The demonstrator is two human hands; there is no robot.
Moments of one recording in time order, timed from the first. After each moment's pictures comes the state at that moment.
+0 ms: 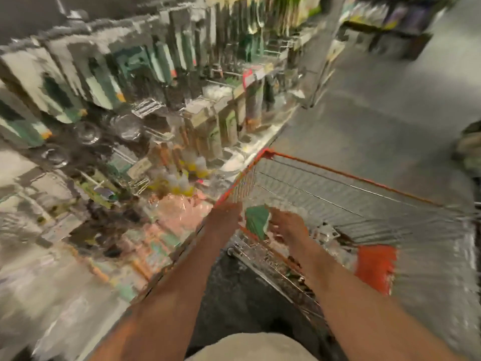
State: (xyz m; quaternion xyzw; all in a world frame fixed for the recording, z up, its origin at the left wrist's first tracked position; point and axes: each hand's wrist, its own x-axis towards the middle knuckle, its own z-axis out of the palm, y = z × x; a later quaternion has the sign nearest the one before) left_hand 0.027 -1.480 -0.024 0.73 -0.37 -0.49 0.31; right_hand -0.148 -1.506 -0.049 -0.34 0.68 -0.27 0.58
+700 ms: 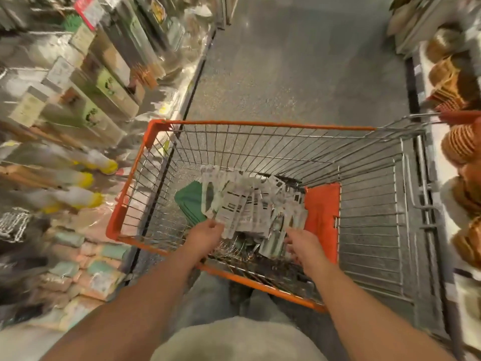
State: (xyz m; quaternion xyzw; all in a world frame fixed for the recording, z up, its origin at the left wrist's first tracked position) left_hand -0.124 -1.560 -0.173 0.70 -0.49 -0.52 -0.04; right_hand -0.369 -1.477 -0.209 -0.06 0.79 -0.25 0.55
